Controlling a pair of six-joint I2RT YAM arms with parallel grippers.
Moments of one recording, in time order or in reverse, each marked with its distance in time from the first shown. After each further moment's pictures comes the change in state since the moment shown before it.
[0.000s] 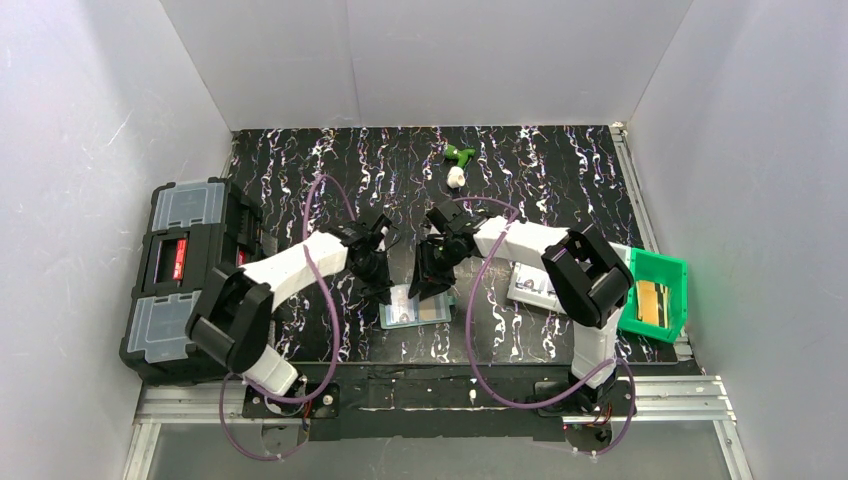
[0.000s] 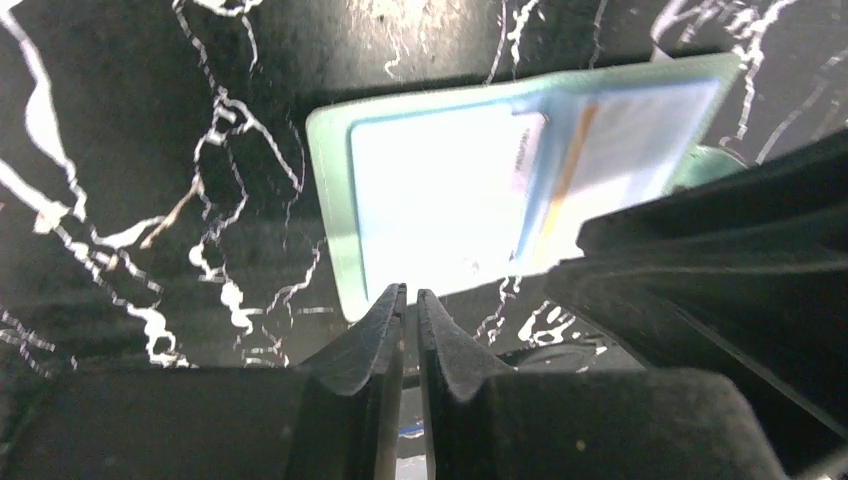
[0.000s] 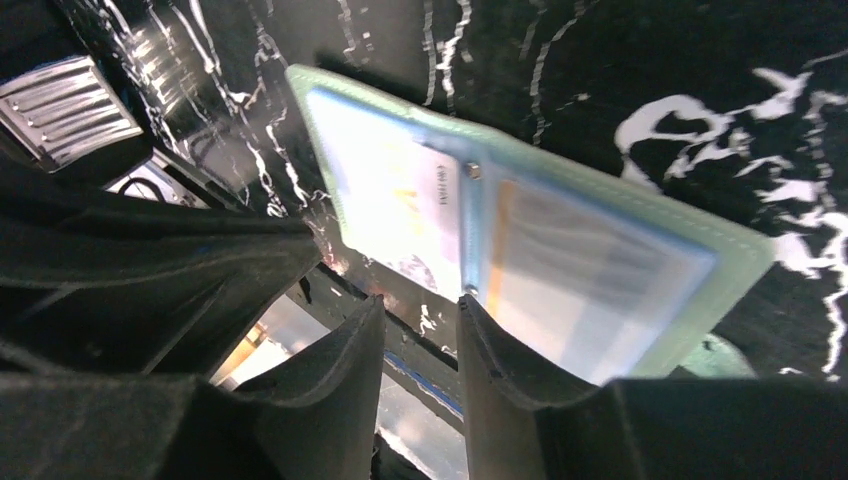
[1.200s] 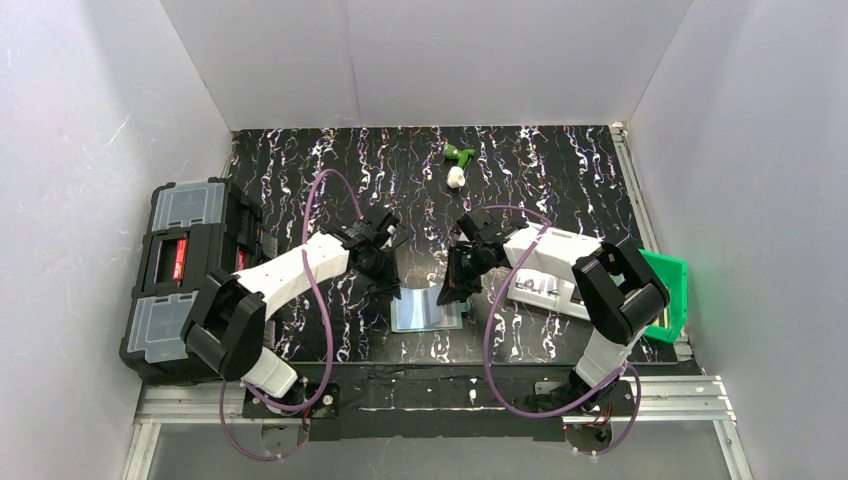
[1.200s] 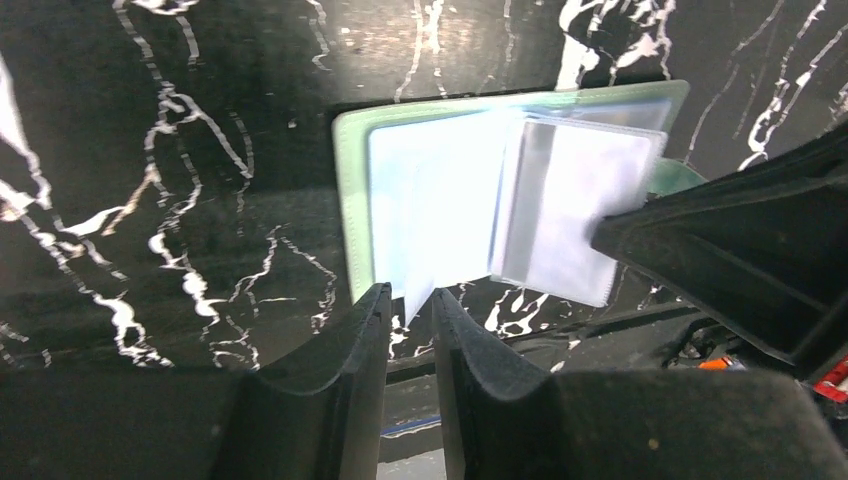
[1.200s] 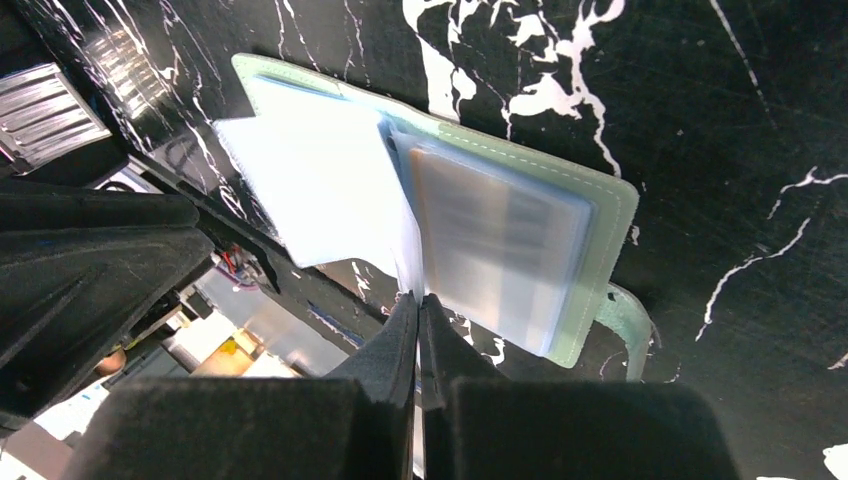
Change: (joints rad) left arm -0.060 0.006 0.039 0.024 -0.022 -0.036; right arm -0.104 -0.182 -0.255 0.058 0.022 -0.009
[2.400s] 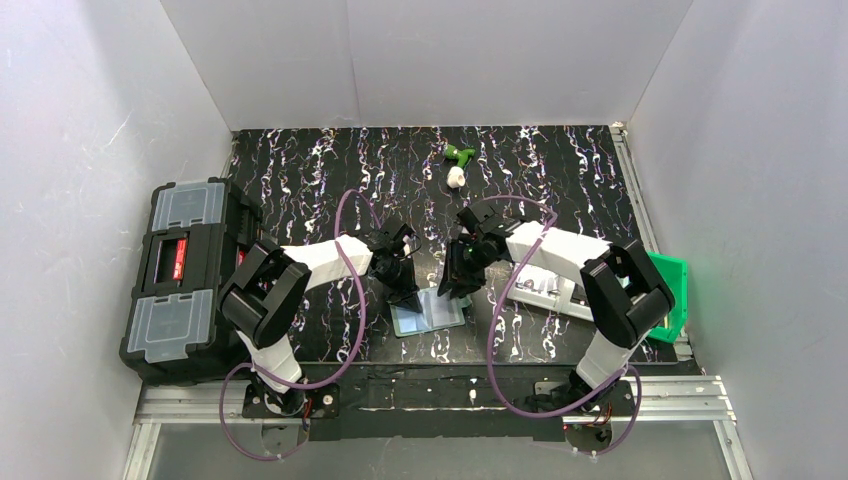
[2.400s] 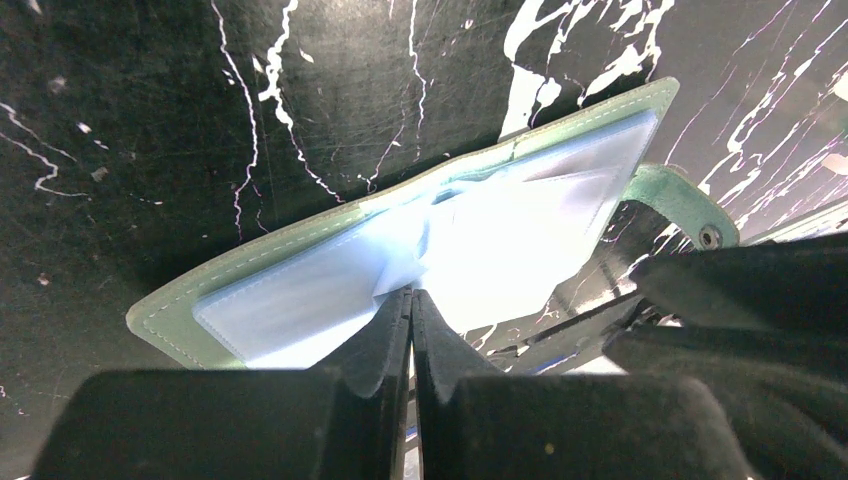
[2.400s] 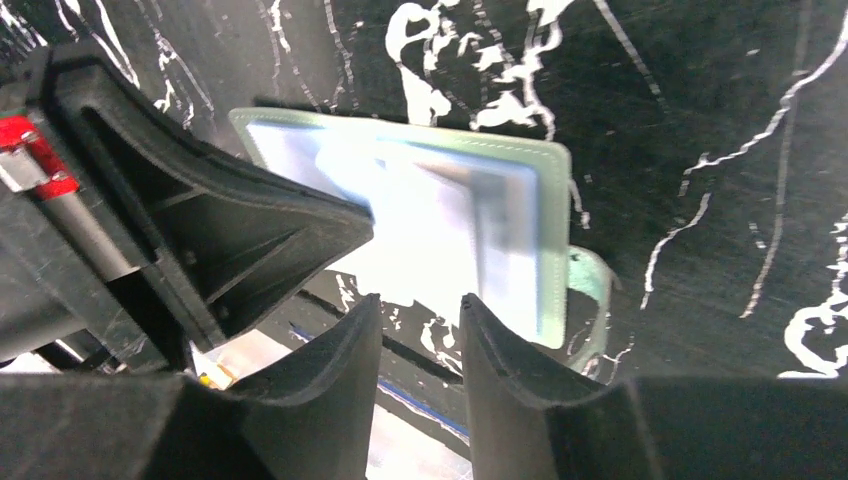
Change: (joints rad) left arm -0.021 0.221 -0.052 0.255 0.219 -0.059; right arm 0.009 -0.026 0.068 -0.105 0.106 -0.031
